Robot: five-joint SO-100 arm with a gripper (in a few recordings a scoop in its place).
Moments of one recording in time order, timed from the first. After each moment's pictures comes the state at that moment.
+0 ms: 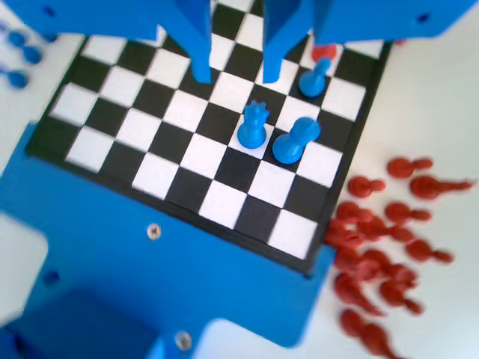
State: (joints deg) arm 10.2 95.5 121.8 65.2 -126.0
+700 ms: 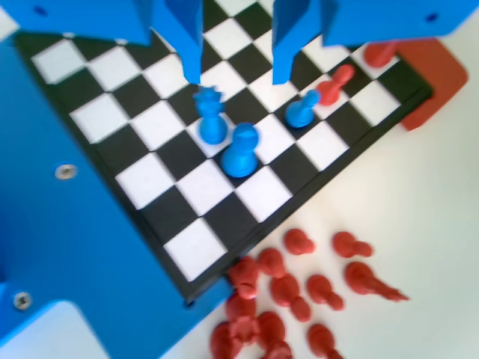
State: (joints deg) arm 14.5 95.5 127.4 52.5 -155.5
